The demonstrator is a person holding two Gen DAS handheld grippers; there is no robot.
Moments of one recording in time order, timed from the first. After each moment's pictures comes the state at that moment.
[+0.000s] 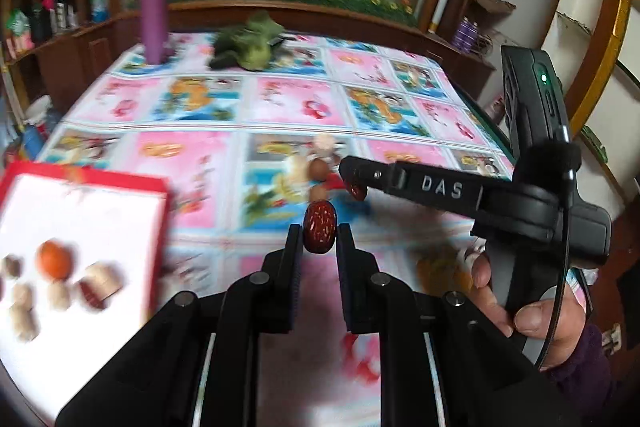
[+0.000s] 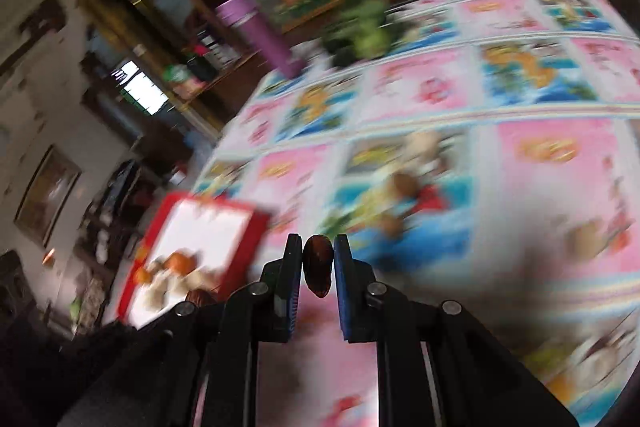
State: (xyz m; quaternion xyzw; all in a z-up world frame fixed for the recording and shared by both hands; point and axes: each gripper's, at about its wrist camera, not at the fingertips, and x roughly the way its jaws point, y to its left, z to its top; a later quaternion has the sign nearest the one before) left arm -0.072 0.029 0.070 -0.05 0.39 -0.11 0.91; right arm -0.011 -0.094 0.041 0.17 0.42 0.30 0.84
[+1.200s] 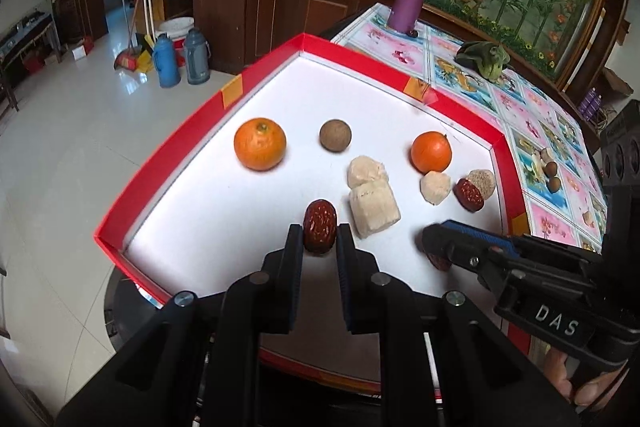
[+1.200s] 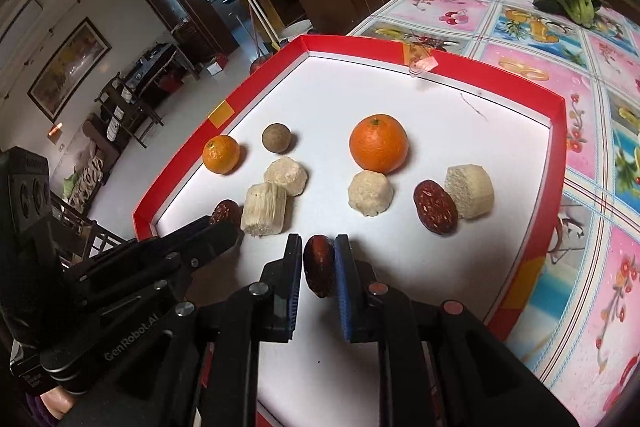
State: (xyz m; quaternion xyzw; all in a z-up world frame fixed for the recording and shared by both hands) left arm -0.168 0.266 0.023 -0.15 0.41 0.11 0.89; right arm -0.083 0.125 0.015 0.01 0.47 0.40 0.79
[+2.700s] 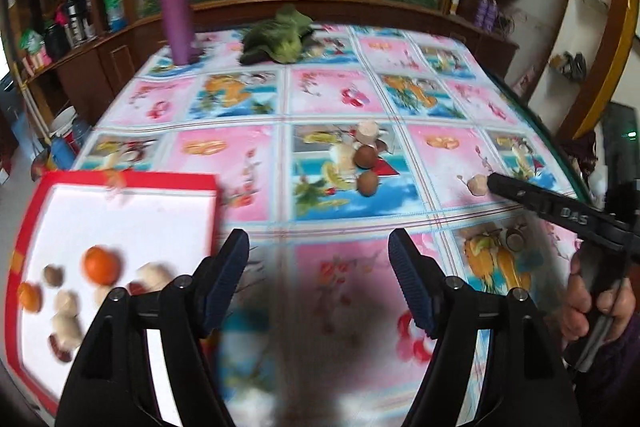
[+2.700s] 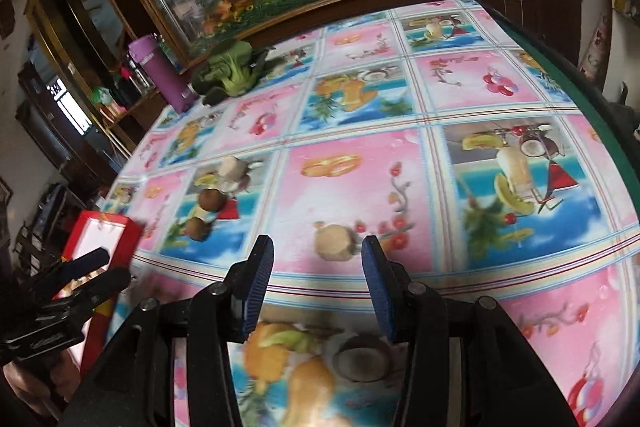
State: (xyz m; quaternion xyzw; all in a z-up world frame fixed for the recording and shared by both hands) left arm -0.054 0.031 0.063 0.00 0.42 -0.08 0.91; right arm -0.009 -0.223 0.025 0.13 0.41 0.14 0.89
